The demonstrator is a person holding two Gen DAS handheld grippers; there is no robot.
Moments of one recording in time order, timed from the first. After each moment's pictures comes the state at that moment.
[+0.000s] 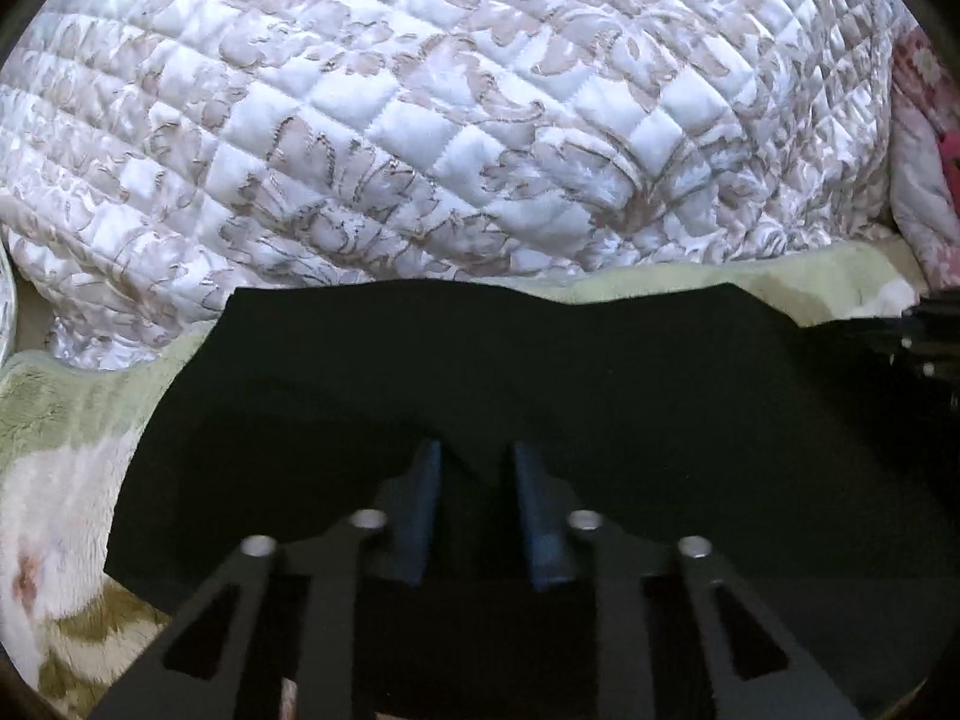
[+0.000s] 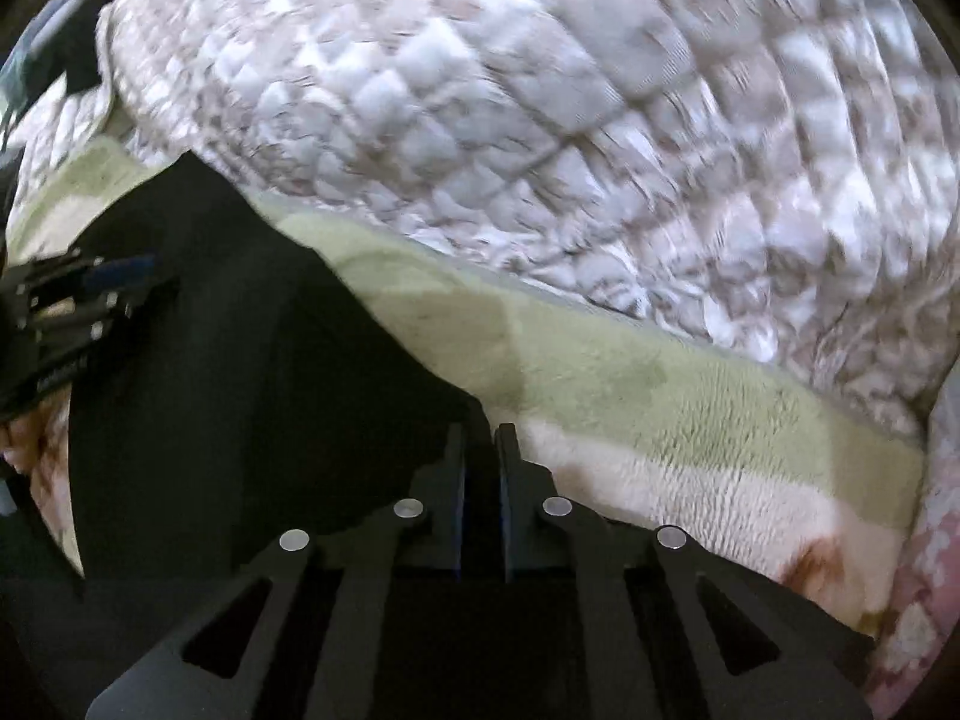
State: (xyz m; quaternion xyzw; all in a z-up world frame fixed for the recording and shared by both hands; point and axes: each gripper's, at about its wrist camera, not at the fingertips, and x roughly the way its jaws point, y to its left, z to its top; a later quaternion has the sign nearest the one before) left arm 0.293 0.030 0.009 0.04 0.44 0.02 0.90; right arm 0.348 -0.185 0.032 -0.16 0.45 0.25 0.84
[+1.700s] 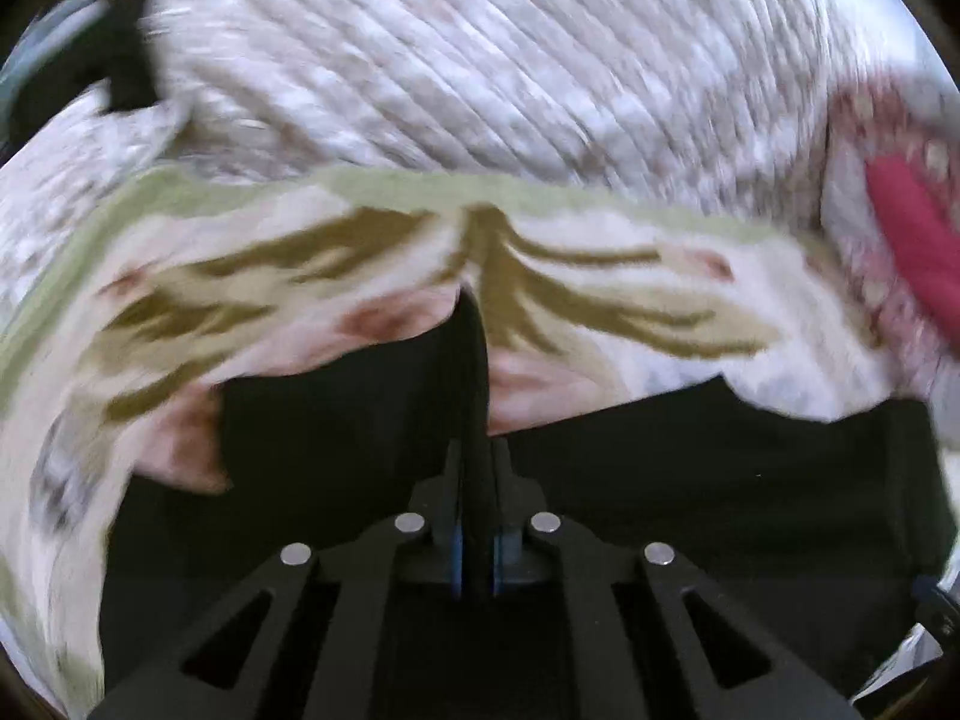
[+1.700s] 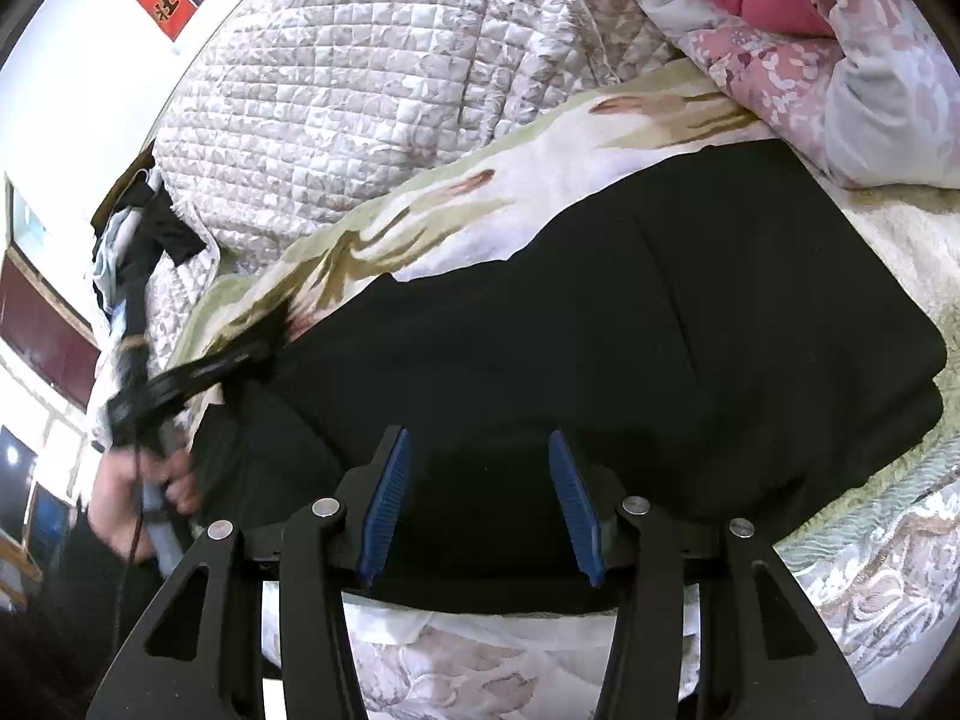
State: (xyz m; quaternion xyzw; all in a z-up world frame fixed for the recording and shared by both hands) left arm 0.080 0.030 0.052 -0.07 0.42 0.06 0.90; right arm 0.024 -0.307 0.047 0.19 0.43 0.20 0.86
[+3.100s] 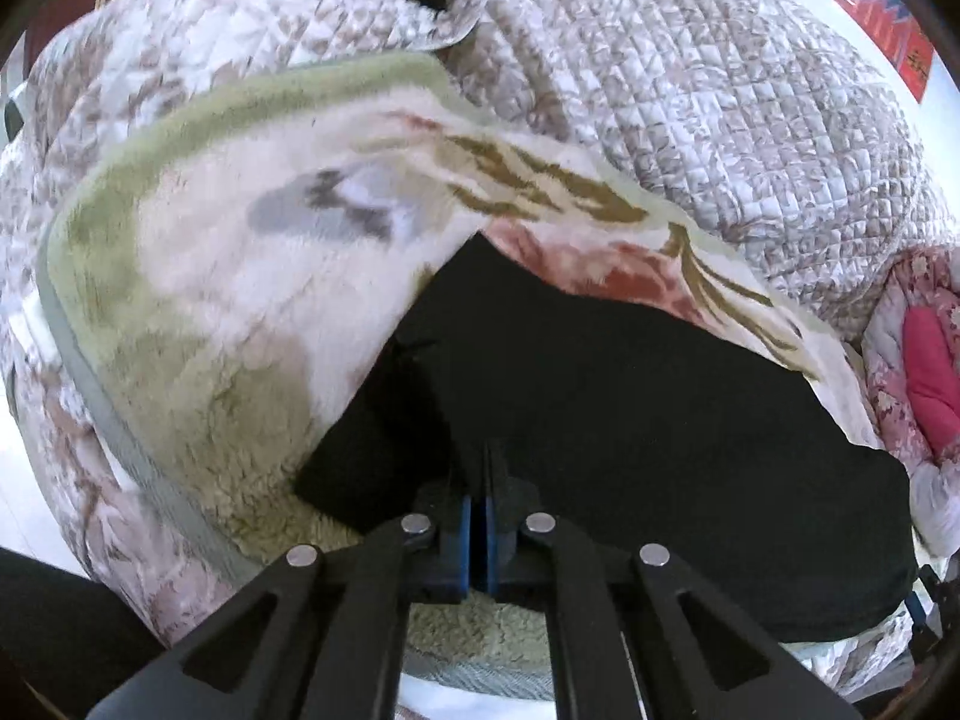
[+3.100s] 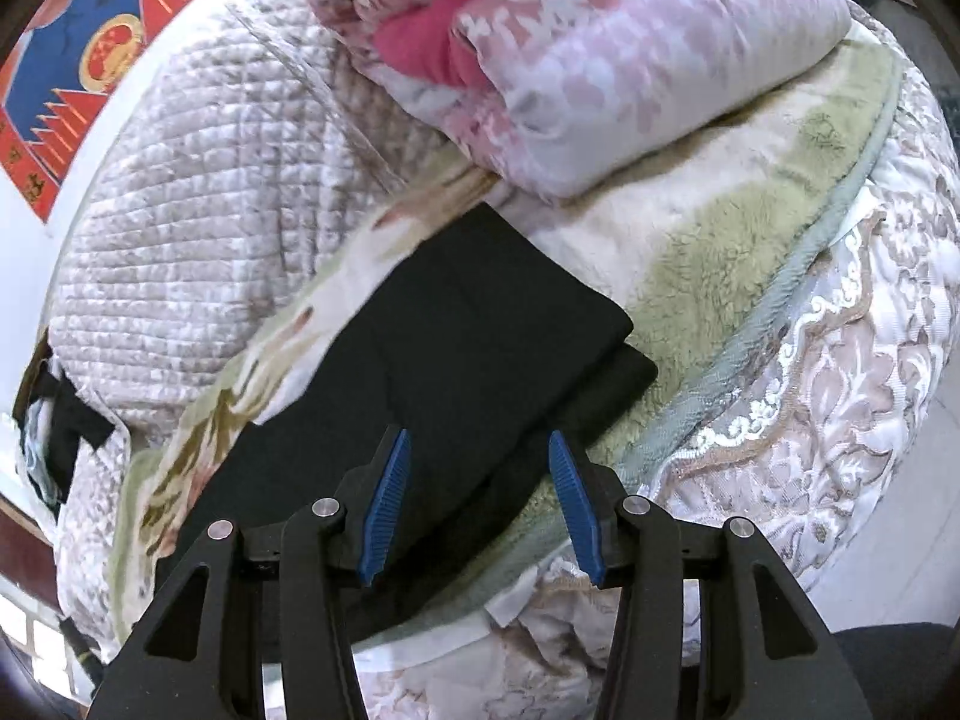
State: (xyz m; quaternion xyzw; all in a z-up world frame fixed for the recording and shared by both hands) left arm -0.064 0.137 0.022 -0.22 0.39 0.16 0.88; right arm -0.013 -0.400 0.045 0.30 0.37 -0.01 0.88
